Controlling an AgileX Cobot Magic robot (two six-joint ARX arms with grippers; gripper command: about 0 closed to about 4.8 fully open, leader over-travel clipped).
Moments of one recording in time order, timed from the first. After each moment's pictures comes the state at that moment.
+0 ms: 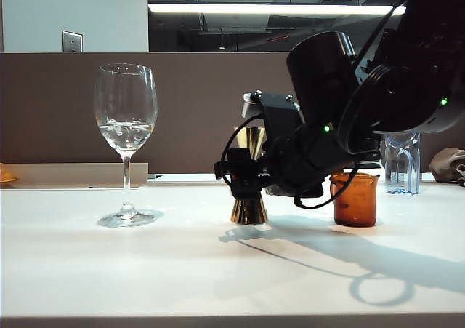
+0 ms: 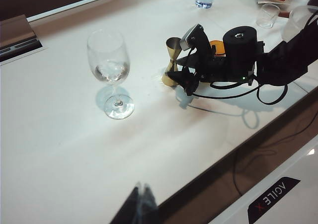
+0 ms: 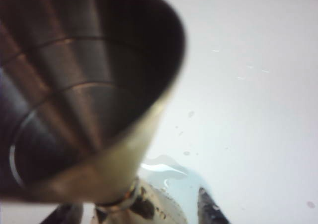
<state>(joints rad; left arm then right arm) -0.54 0.54 1.50 -1.43 0.06 0.05 0.65 1.92 0.79 0.79 0.14 0.10</state>
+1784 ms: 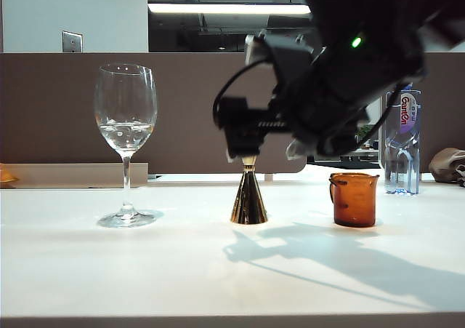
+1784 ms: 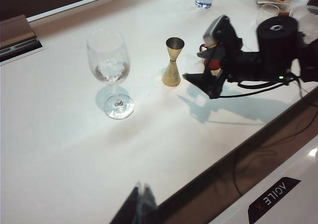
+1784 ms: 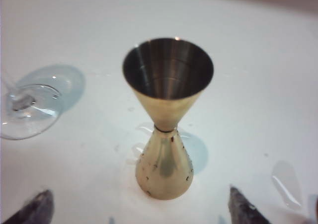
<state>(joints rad) -0.54 0.54 1.50 -1.43 0.06 0.05 0.77 1.55 0.65 0.52 0.29 0.10</state>
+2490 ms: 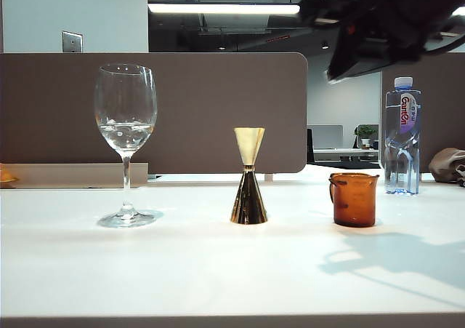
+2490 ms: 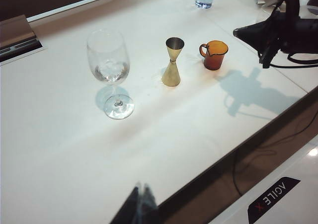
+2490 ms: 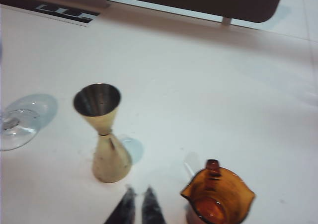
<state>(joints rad) -0.54 0.54 1.50 -1.43 0.06 0.05 0.71 1.05 0.58 0.15 0.34 0.08</state>
